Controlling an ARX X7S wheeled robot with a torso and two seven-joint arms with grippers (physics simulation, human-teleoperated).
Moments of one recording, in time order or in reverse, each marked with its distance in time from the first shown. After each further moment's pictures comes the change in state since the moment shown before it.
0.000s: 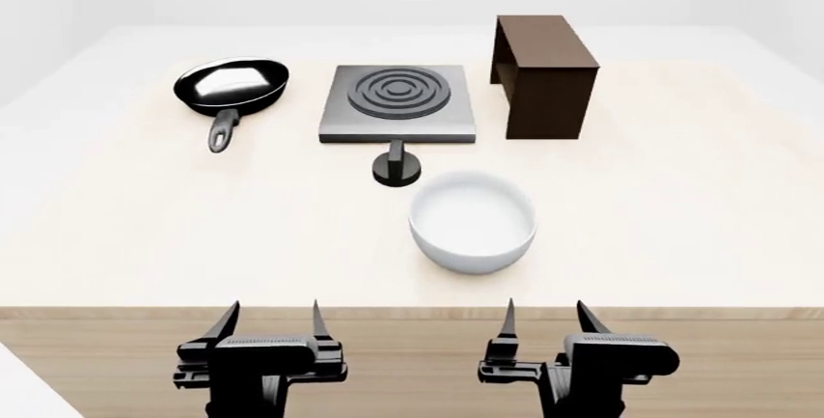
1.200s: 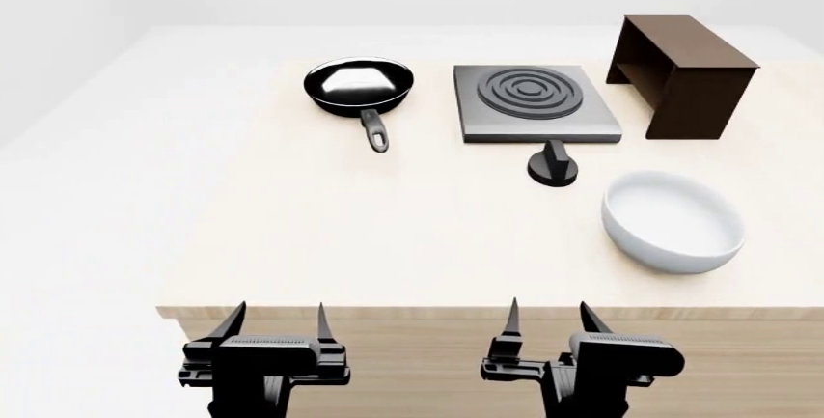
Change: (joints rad) left arm -0.010 -0.071 0.081 0.001 -0.079 -0.010 -0.042; right arm 0.009 0.055 -0.059 0.007 0.088 -0.011 0.074
